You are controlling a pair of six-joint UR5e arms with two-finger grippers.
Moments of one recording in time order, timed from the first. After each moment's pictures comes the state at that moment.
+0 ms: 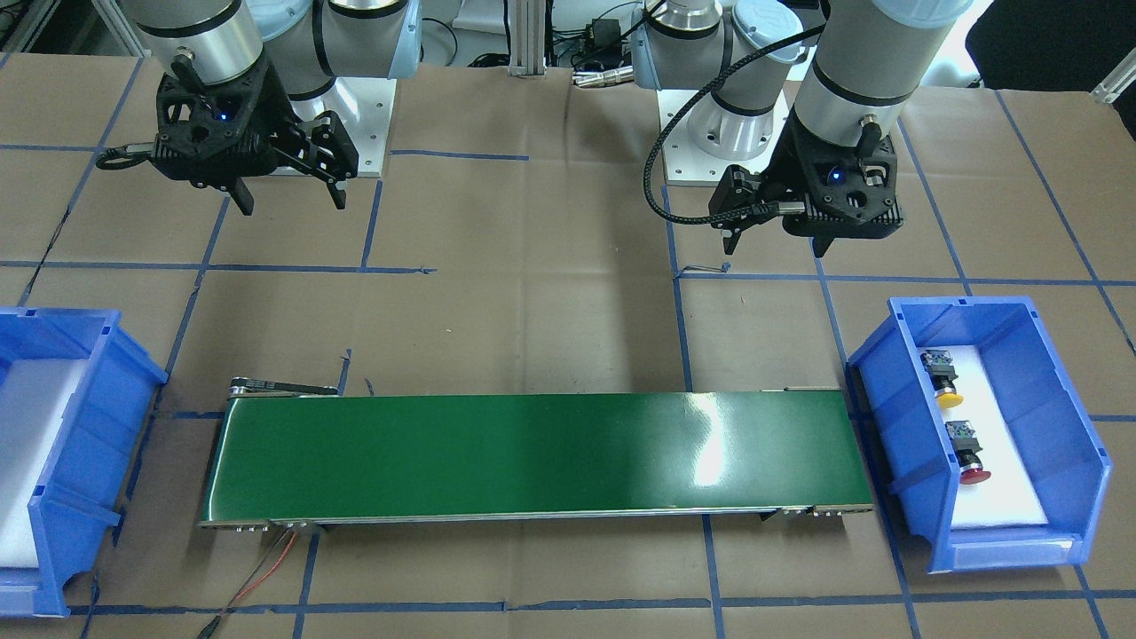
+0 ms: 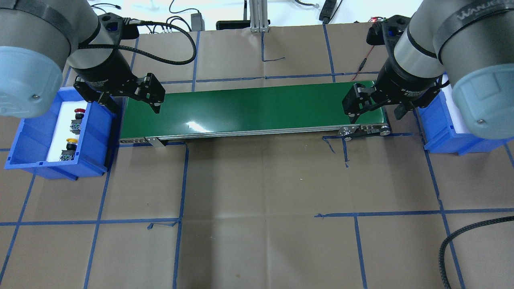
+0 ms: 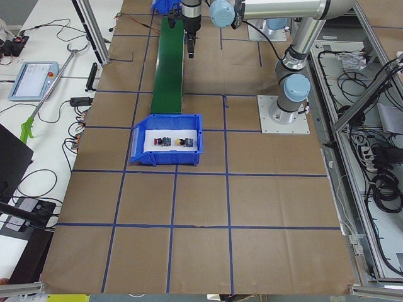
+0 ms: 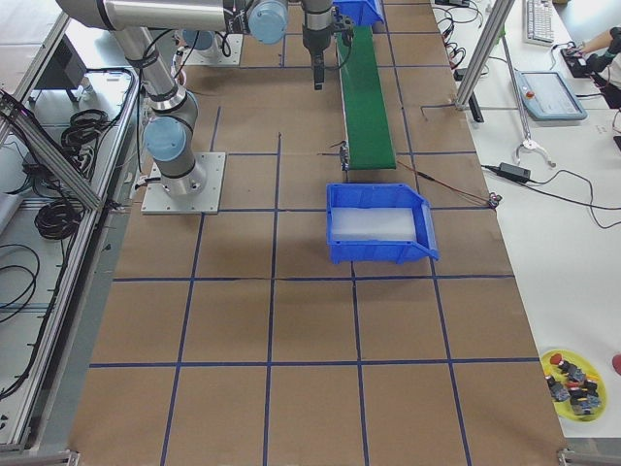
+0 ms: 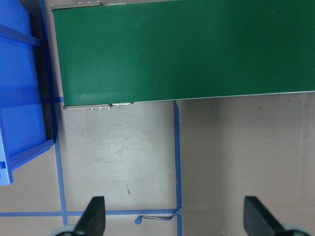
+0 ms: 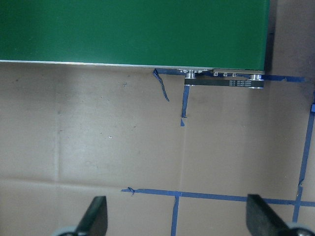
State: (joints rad) left arm -1.56 -1.56 -1.66 -1.49 1.60 0.06; right arm 1.58 -1.69 1.75 -1.66 -1.52 -0.07
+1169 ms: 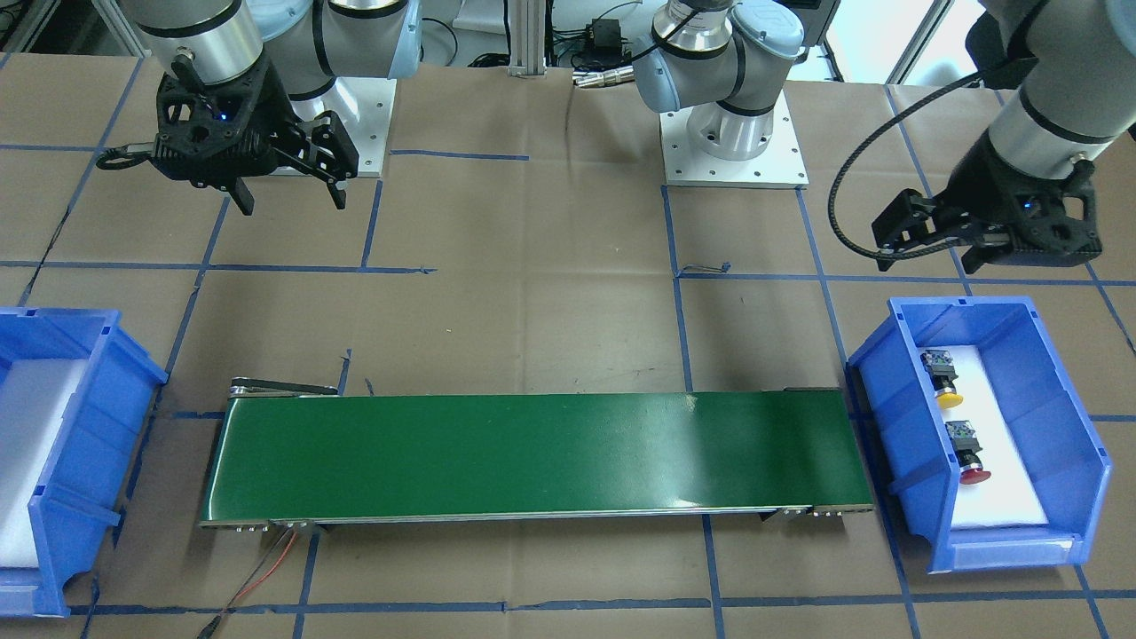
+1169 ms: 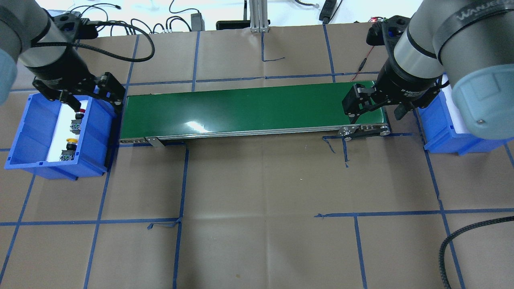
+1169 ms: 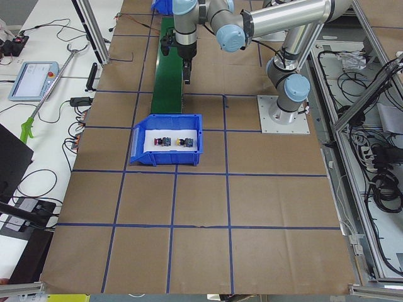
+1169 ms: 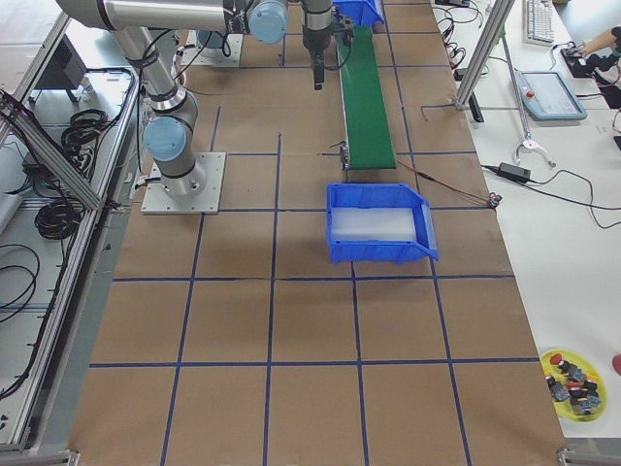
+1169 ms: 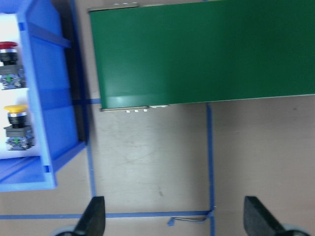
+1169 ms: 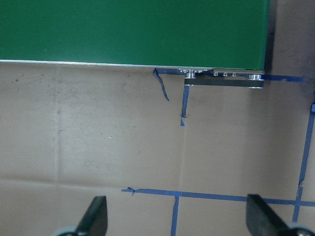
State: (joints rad) left arm -1.20 -1.58 -1.66 -1.49 1.61 0.41; right arm 1.58 -1.69 1.75 -1.66 -1.52 -0.07
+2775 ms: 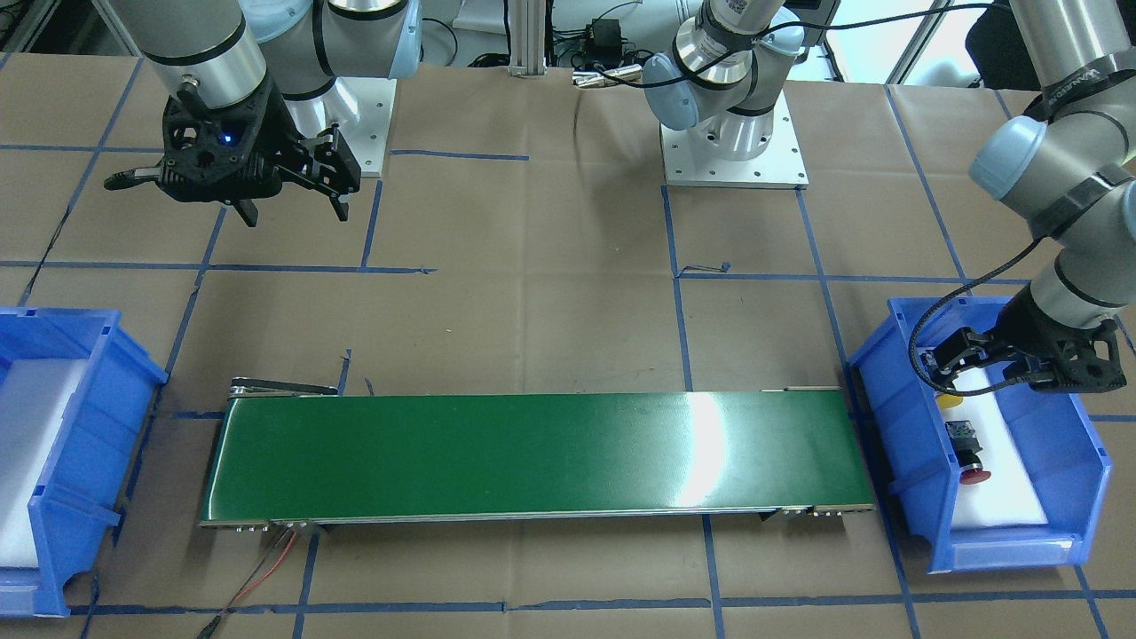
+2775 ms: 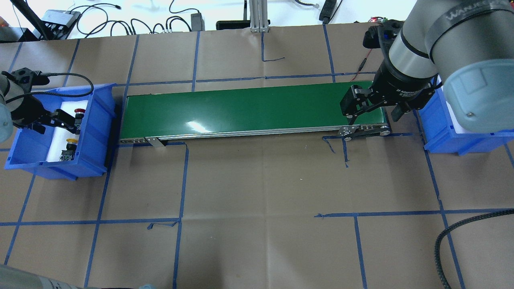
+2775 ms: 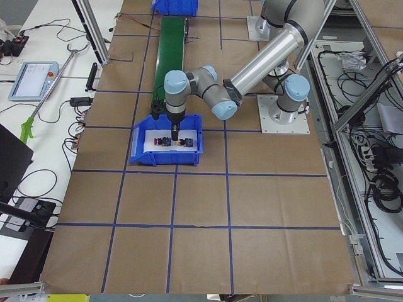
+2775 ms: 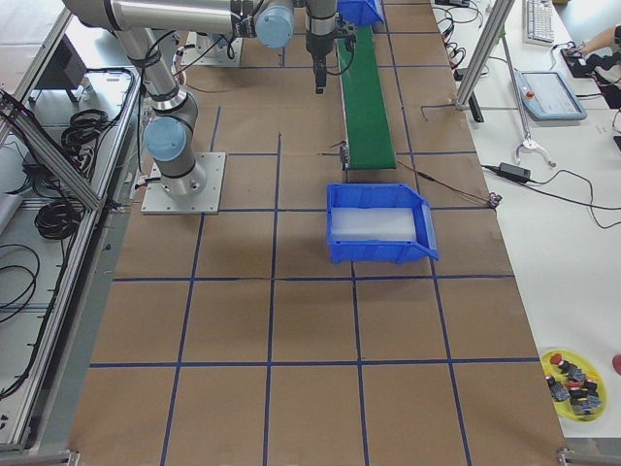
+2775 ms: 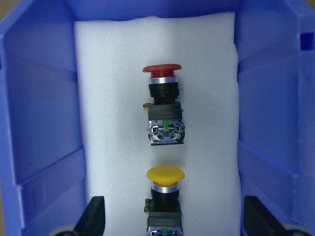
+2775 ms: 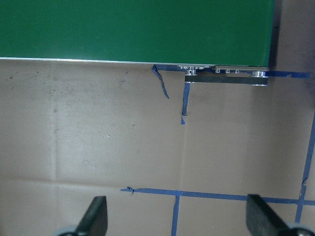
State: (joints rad) left arm -0.98 -1.85 -1.87 -0.93 1.56 0.59; right arm 1.58 -1.66 1.75 -1.66 -1.52 -0.06
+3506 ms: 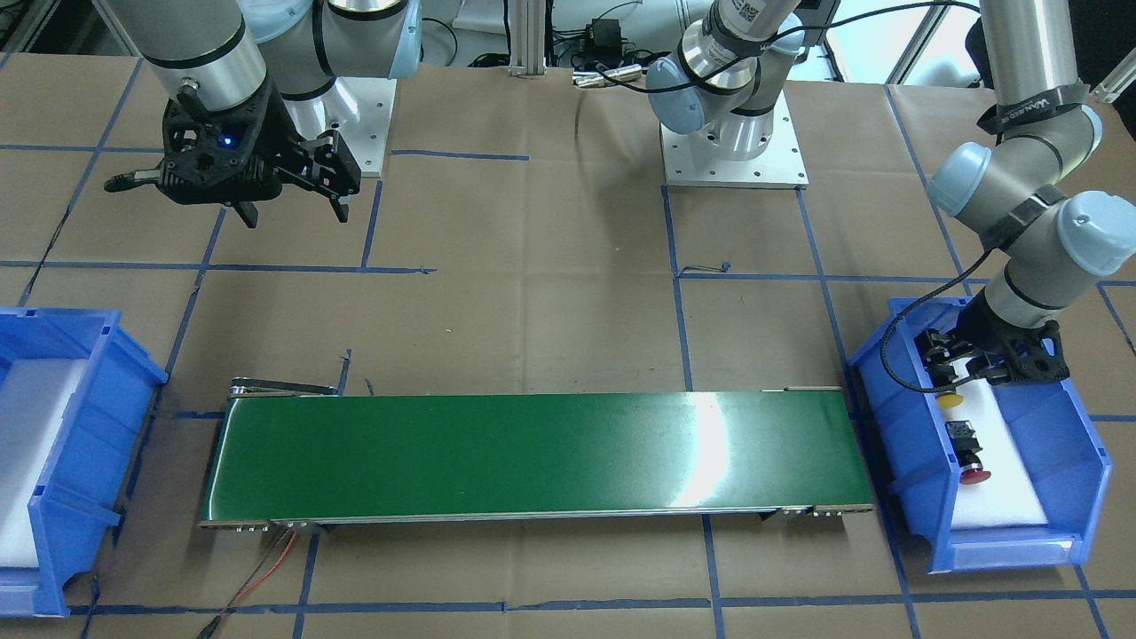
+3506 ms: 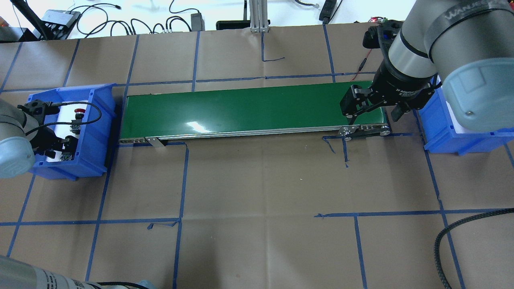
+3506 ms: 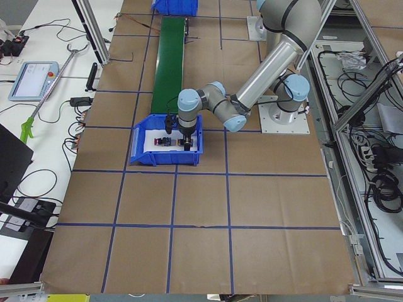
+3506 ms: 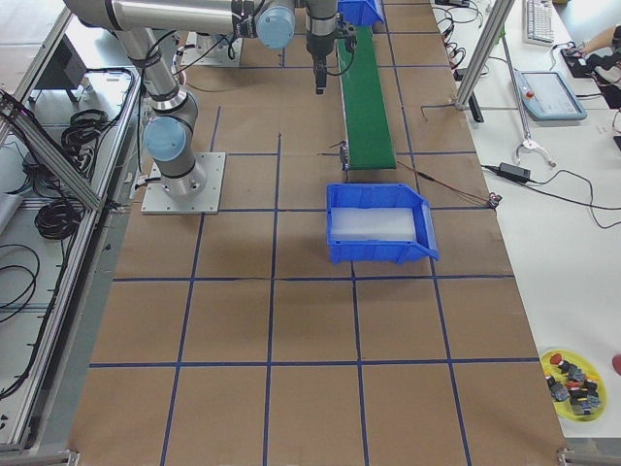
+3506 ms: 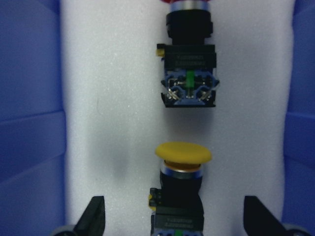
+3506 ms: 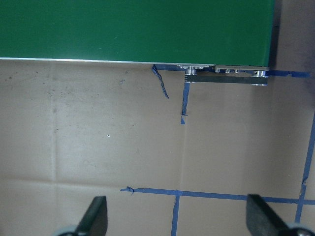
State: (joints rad) left arm -0.93 -1.88 -2.02 -0.75 1.57 0.60; right arm 1.58 -1.66 1.75 -1.66 -1.52 -0.06
